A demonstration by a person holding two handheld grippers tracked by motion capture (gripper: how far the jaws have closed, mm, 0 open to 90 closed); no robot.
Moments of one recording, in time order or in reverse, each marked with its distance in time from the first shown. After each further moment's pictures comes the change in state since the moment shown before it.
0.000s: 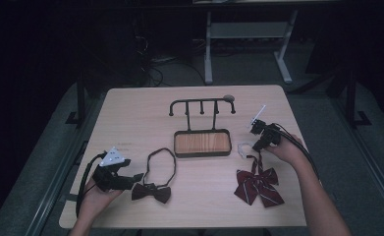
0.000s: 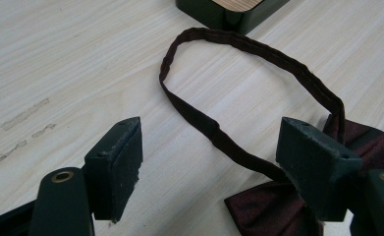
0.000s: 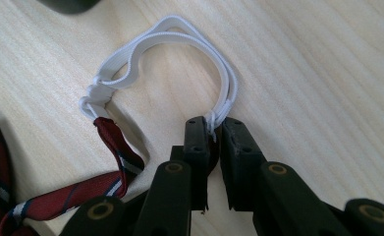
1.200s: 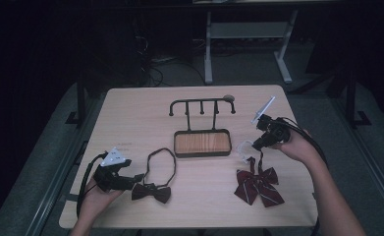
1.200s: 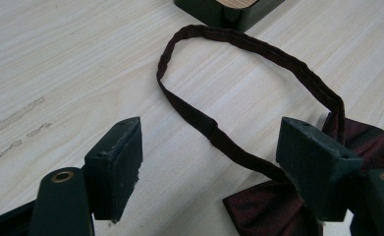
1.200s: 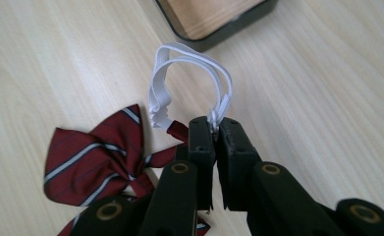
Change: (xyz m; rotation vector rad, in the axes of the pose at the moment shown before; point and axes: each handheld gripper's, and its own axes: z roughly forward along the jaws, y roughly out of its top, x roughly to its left) left arm -0.001 0.000 0.002 0.005 -0.007 0.001; right arm 0.027 -0.004 -0.071 -0.113 0.126 -0.125
